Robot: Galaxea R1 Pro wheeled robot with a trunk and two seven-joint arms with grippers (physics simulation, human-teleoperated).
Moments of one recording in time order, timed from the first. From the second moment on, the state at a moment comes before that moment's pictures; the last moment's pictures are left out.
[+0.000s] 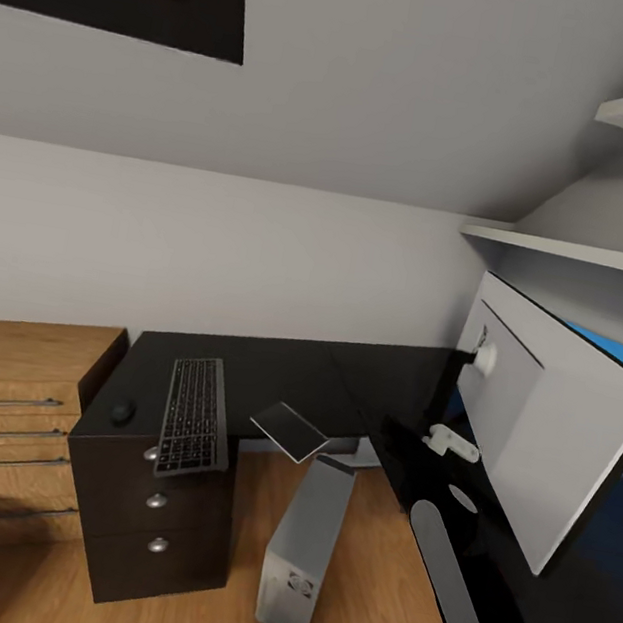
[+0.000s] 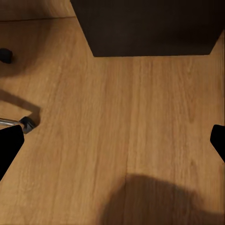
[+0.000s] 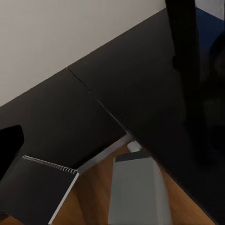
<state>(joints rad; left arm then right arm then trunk) -0.10 -0.05 -0.37 -0.49 0.40 -0.23 0.55 -0.44 -0.08 0.27 -1.56 -0.69 0.38 -0.66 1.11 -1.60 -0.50</state>
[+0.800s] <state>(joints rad) -0.10 -0.05 -0.37 -0.49 0.40 -0.23 0.55 -0.44 -0.10 0.24 -1.40 -0.50 0.23 -0.65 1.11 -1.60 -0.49</state>
